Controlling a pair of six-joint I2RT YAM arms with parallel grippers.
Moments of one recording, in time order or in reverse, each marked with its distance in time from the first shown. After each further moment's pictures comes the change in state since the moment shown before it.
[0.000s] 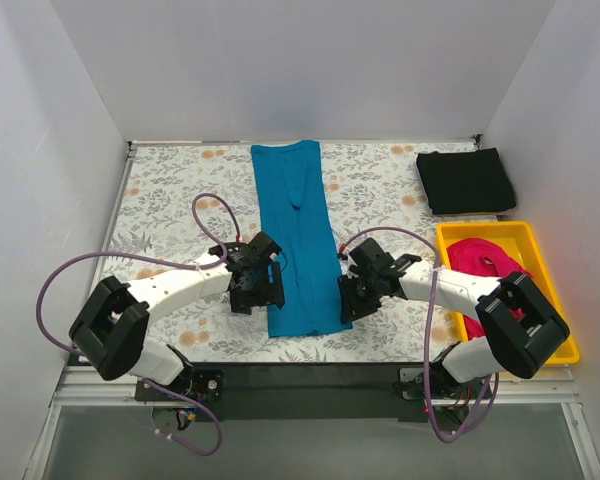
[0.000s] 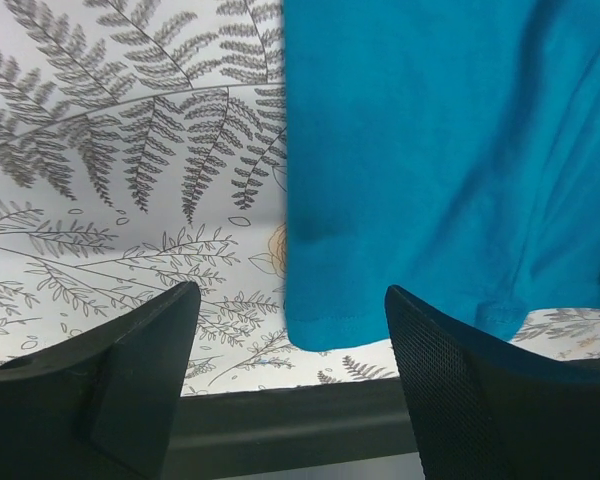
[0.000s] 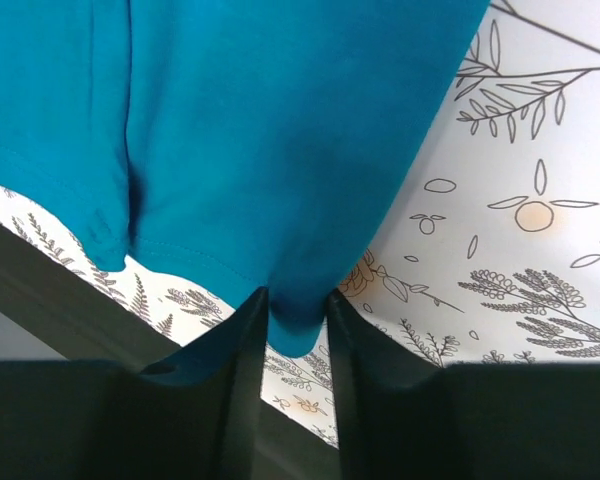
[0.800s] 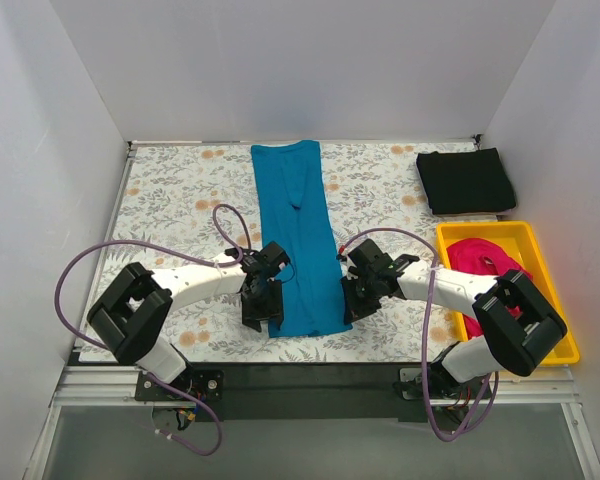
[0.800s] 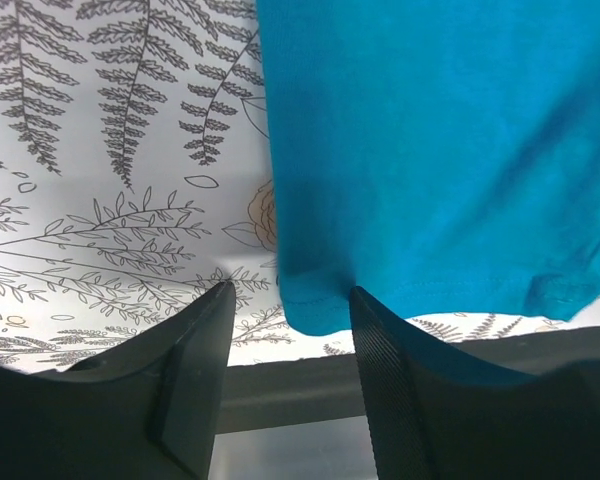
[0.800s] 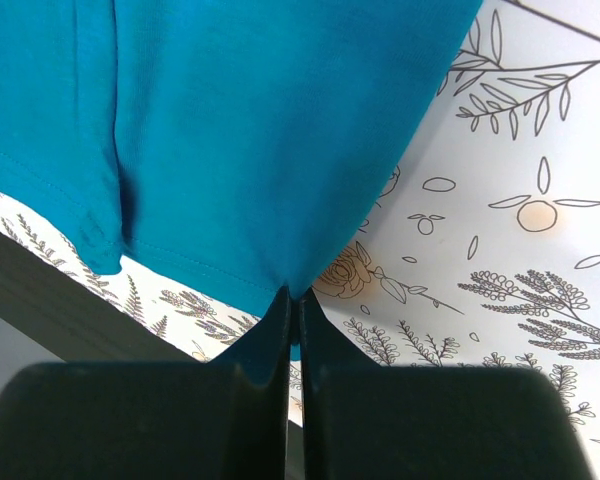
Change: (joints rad) left arm -0.042 0.129 -0.010 -0.021 0.153 0.002; right arm 0.006 0.019 0.001 -0.003 0.005 0.005
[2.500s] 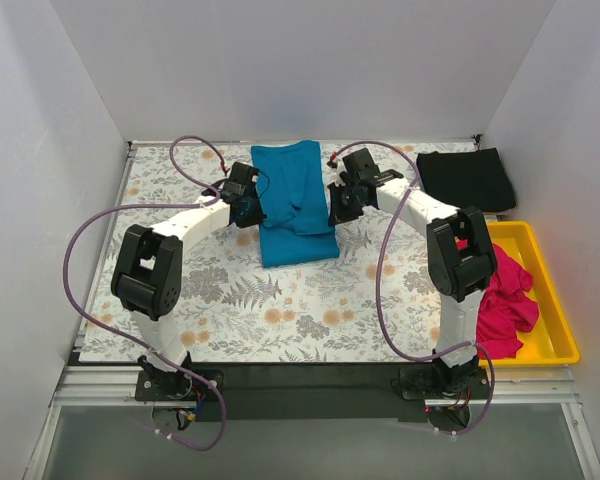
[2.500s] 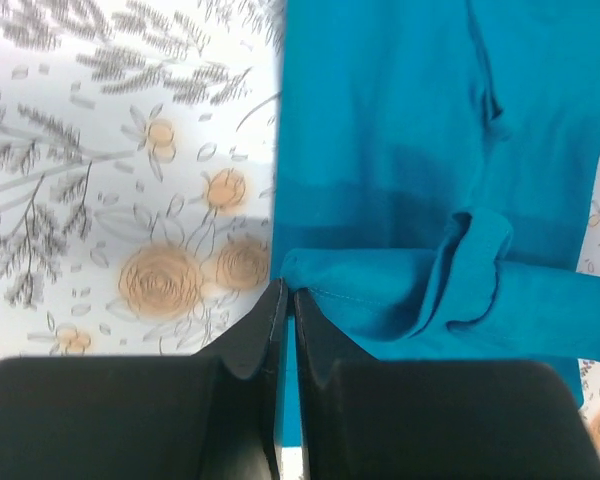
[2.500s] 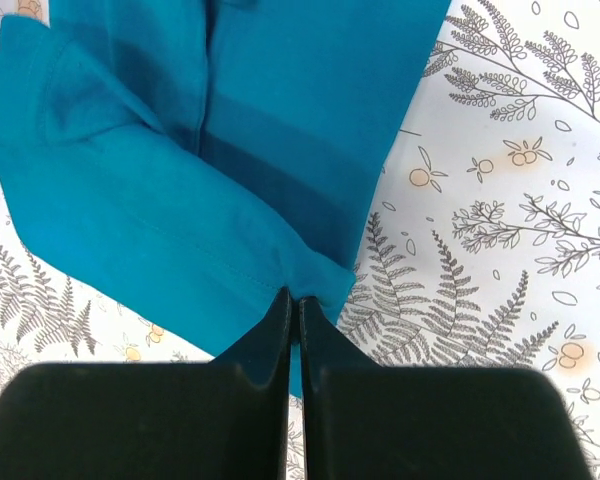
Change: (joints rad) left arm 0.404 0.275 0.434 0.337 -0.235 0.259; right arm -0.270 0.536 0.836 -0.085 0.023 -0.212
